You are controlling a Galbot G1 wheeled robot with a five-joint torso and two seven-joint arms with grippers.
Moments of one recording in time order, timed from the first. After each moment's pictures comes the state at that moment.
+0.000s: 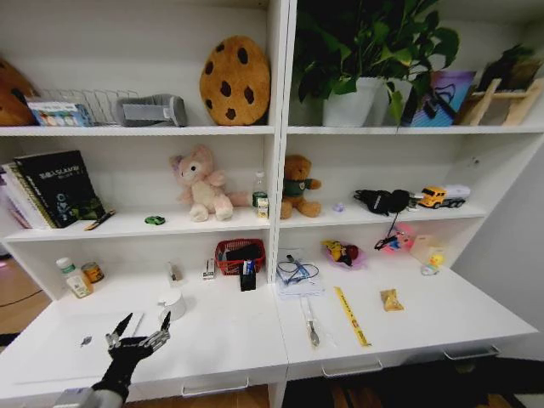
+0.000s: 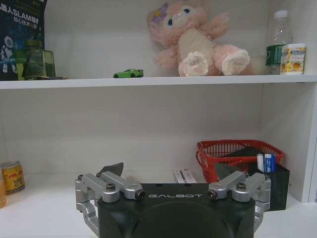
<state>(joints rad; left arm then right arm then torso) 1.99 -1.39 -0.87 -2.41 -0.35 0.12 0.04 -1.89 1.26 0.63 1.33 0.09 0.80 -0.28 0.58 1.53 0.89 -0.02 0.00</state>
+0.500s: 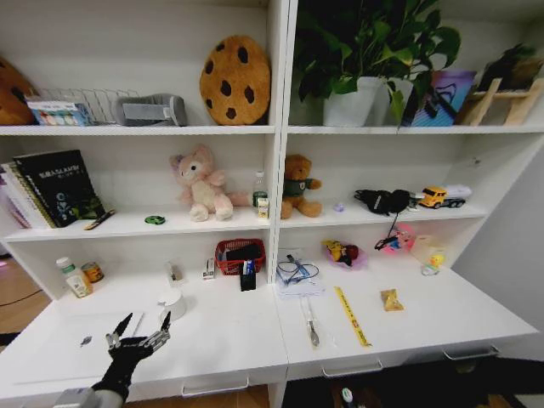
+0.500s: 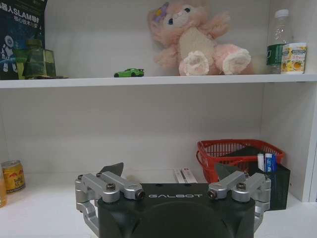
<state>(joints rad) 1.99 -1.39 -0.87 -2.41 -0.35 0.12 0.04 -1.50 1.32 0.56 0.94 0.06 0.80 -0.25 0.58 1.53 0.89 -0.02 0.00</state>
